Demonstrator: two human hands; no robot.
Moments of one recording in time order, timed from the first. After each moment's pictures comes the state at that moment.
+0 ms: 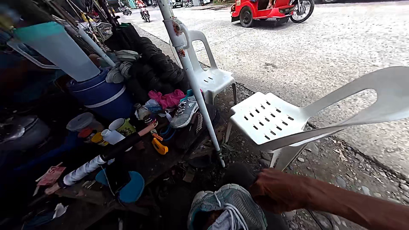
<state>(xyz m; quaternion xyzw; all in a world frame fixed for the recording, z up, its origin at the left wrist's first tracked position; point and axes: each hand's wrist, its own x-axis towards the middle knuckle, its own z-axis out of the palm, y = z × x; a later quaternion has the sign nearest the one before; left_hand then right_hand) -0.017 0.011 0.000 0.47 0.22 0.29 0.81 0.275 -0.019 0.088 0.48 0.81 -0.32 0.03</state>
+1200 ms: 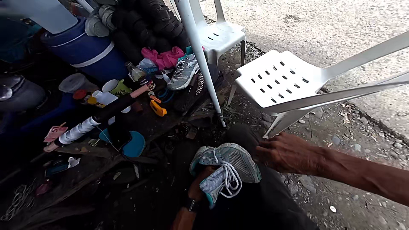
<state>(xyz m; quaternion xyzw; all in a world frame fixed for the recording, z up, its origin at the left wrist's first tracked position) -0.015 0.021 -0.023 0.49 0.28 0.19 0.80 0.287 -0.054 0.048 0.48 0.87 -0.06 -0.08</state>
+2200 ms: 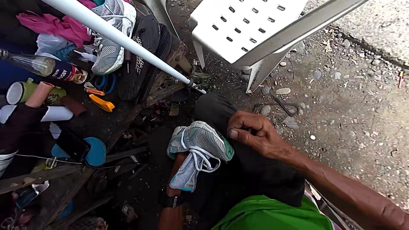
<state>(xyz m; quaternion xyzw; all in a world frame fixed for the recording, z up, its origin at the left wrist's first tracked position) -0.013 0.004 -0.003 0.49 0.45 0.25 0.70 0.237 -0.094 -0.016 0.49 0.49 -0.35 -0.63</state>
